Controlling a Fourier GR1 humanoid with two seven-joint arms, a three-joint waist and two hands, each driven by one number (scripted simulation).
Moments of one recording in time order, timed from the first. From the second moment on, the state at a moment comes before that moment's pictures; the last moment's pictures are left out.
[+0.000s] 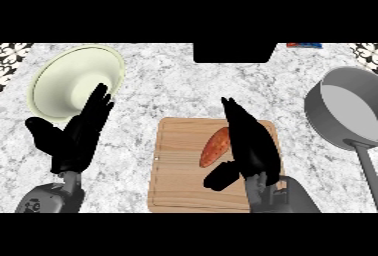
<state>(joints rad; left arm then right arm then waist) -0.15 0.23 -0.16 -1.67 0.19 0.24 0.31 -0.39 -0.05 0.48 -1.78 0.68 0.22 1.10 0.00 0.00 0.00</state>
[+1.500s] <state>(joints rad) -0.12 0.20 -0.11 -1.69 0.15 0.18 0.31 -0.46 -0.01 0.43 -1.34 0.70 0.21 1.05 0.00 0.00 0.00</state>
